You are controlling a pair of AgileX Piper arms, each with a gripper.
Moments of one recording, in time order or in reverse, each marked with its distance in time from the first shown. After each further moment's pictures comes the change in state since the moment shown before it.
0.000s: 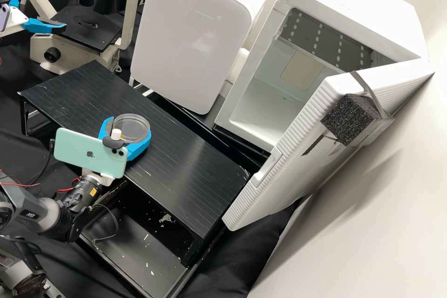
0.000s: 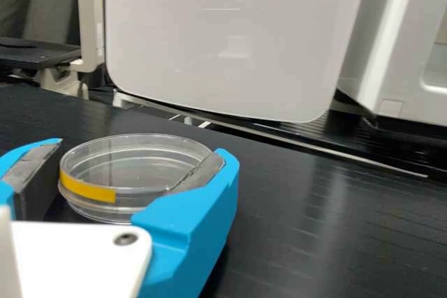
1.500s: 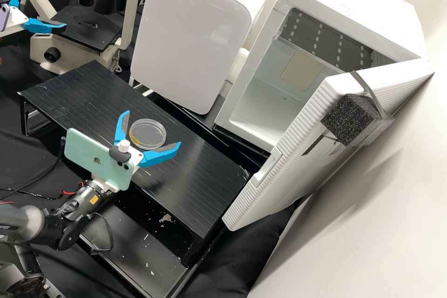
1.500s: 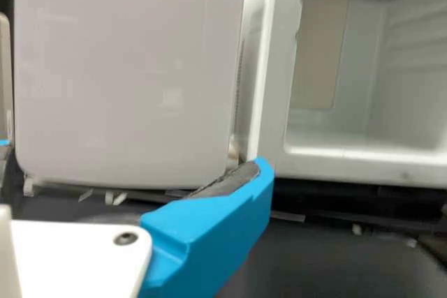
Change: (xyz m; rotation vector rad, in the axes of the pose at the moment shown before) left arm 0.000 0.000 0.000 0.000 0.000 0.000; right arm -0.025 0.037 -0.008 0.034 -0.016 0.298
